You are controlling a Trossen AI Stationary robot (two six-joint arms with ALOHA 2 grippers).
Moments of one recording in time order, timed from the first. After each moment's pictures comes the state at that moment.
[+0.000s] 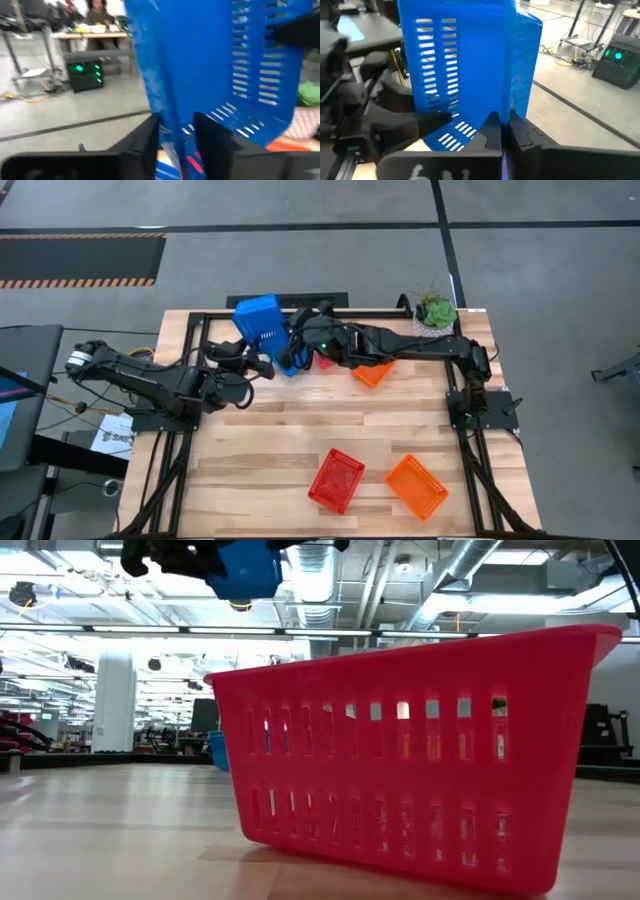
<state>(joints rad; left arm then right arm) -0.21 1.10 0.87 -0.27 -1.36 -0.58 -0.01 1.95 2.04 -0.43 0.58 0.19</state>
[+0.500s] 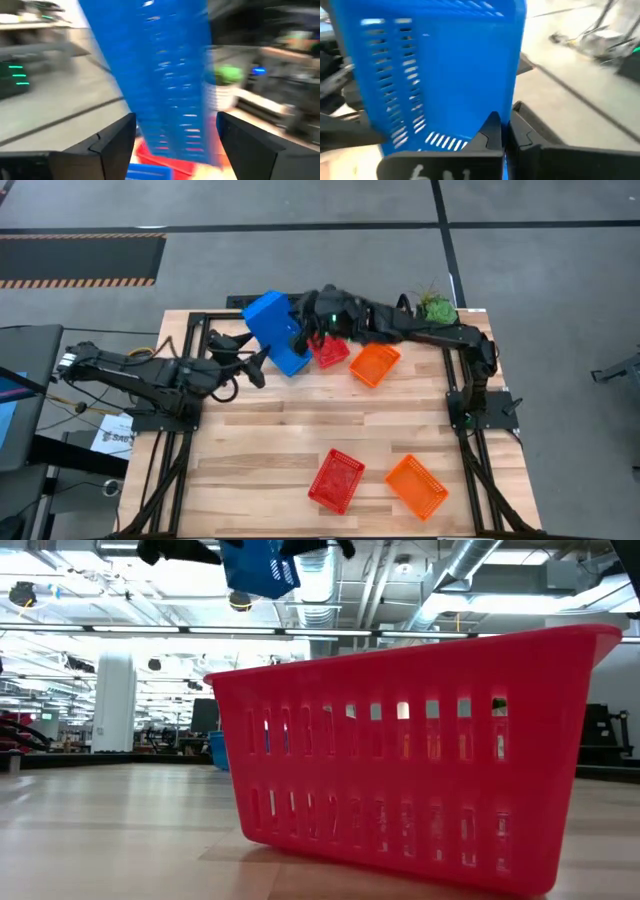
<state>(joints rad) -0.20 0.94 0.87 -0.21 -0.98 -0.33 -0.15 1.89 2.04 -0.52 0.35 0.12</state>
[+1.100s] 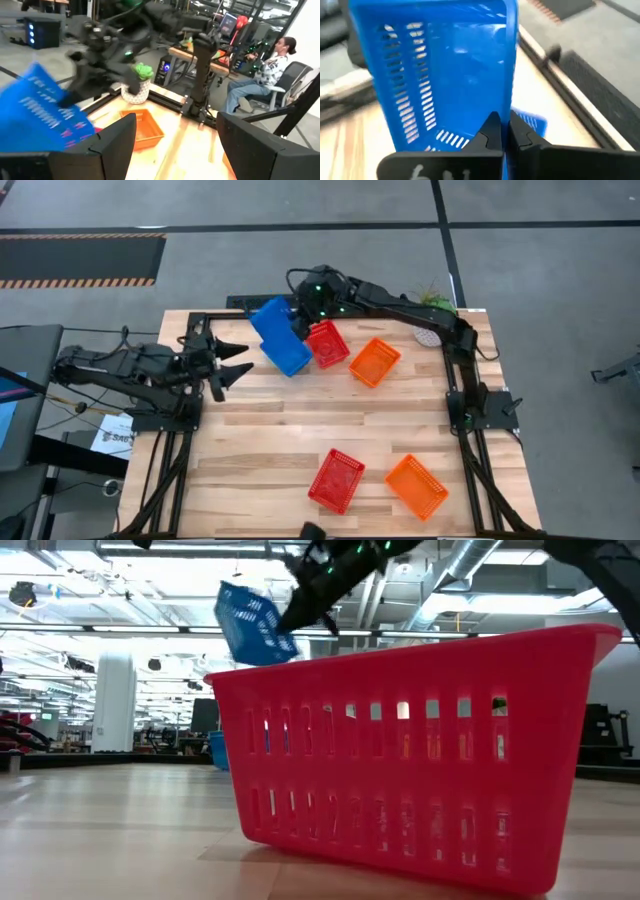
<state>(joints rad) -0.20 0.68 0.87 -0.31 -0.51 -0.36 -0.40 2.06 2.04 -0.54 -0.17 0.18</state>
